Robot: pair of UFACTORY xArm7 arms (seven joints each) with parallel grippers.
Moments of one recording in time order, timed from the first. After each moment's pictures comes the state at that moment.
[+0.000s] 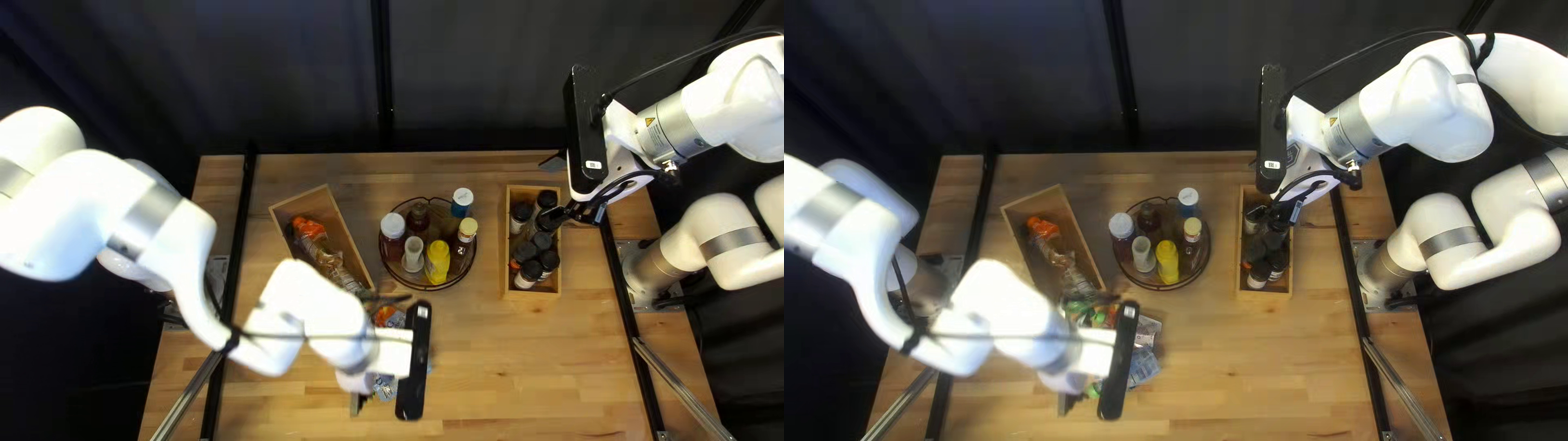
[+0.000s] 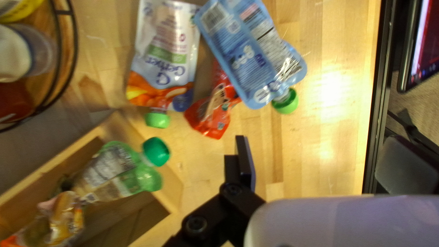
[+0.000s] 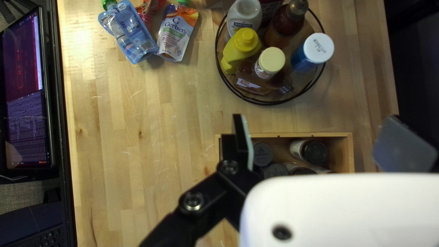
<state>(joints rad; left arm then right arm) -0.64 0.10 0.06 0.99 0.15 0.86 -0.59 0.16 -0.83 -0.07 0.75 -0.22 1.03 0.27</state>
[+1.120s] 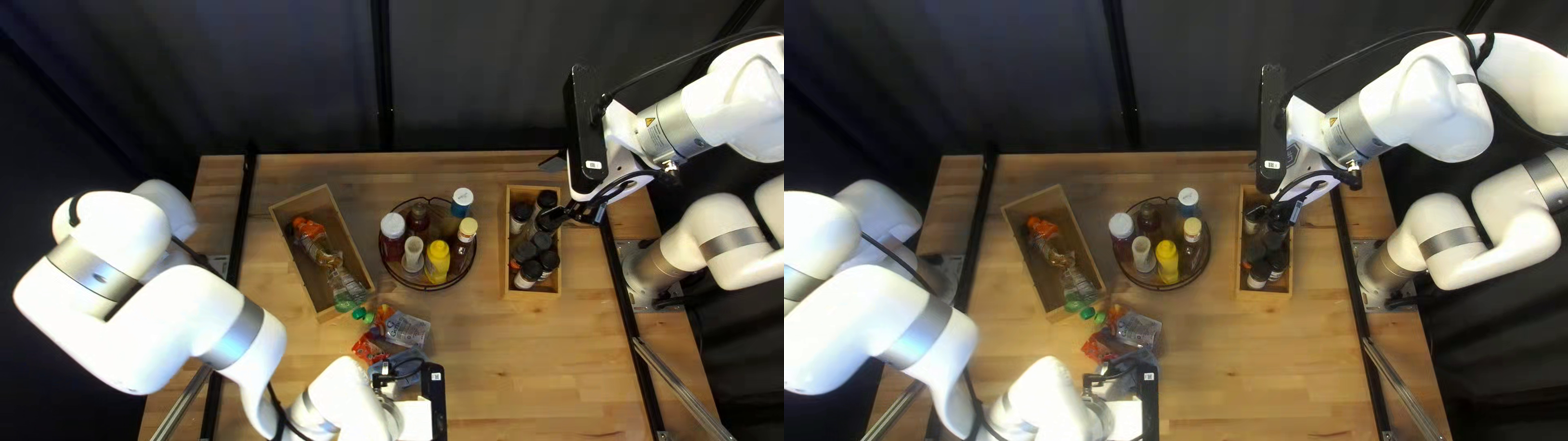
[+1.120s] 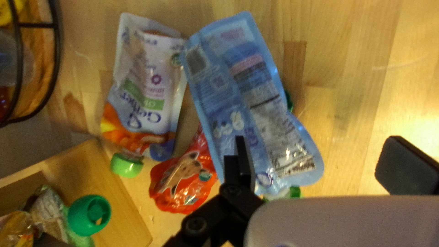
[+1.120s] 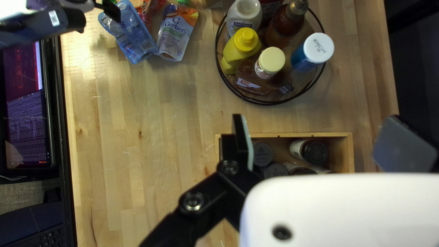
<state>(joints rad) -0.71 0.50 0.10 1.23 0.35 0.87 -0.85 0.16 -0.83 -0.07 0.75 -0.22 1.03 0.27</state>
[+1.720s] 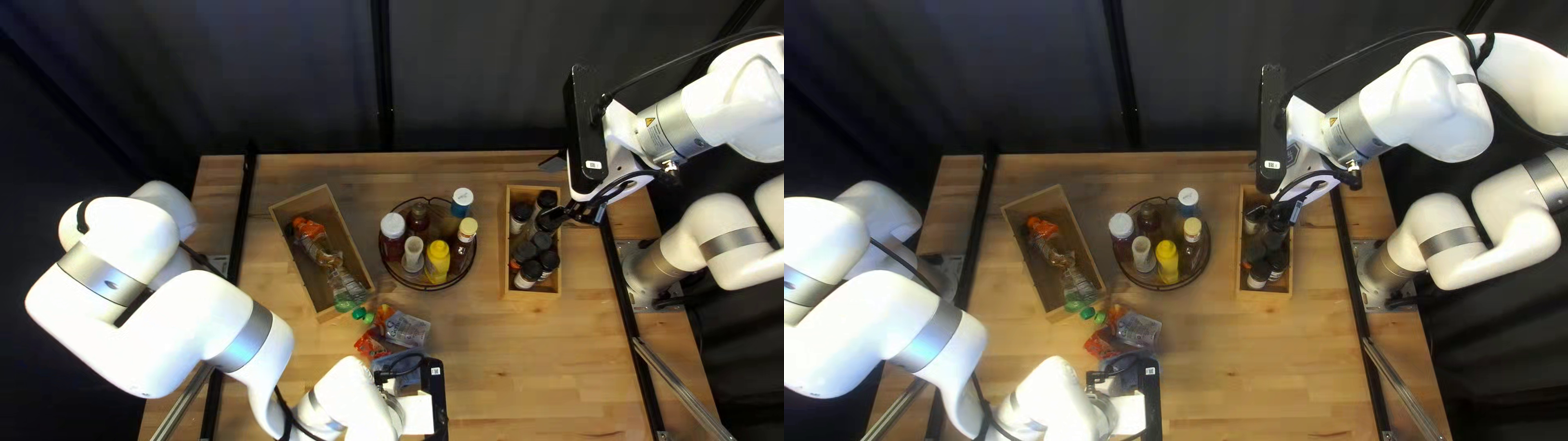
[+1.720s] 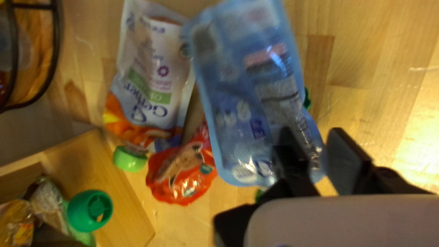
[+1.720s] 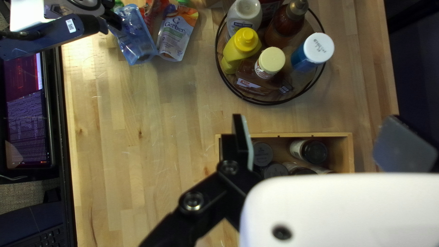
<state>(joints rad) -0.72 0.41 0.11 1.22 0.34 1.02 -0.87 0.16 -0.83 -0.07 0.75 -0.22 1.03 0.27</state>
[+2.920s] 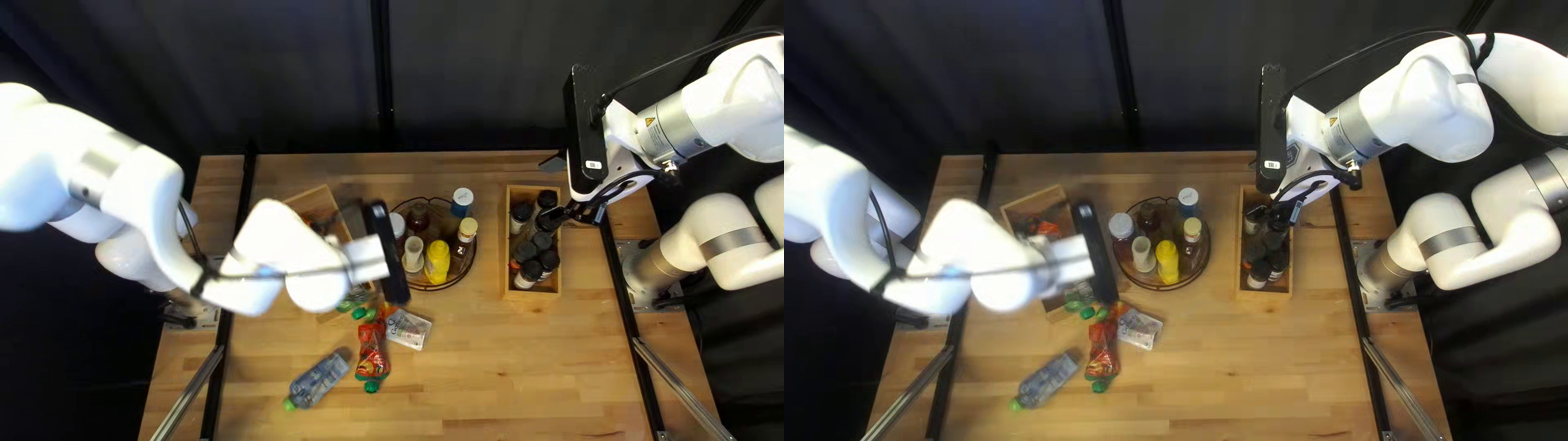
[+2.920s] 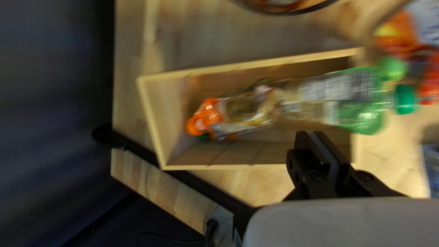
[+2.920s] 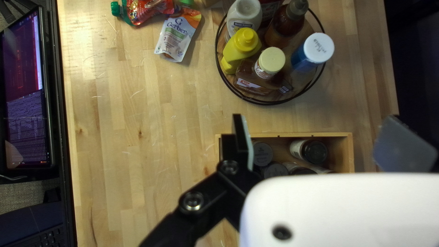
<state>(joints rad) -0.60 -0.25 0.25 0.85 0.47 1.34 -0.82 0.16 -0.83 -0.07 0.75 -0.22 1.03 0.27</state>
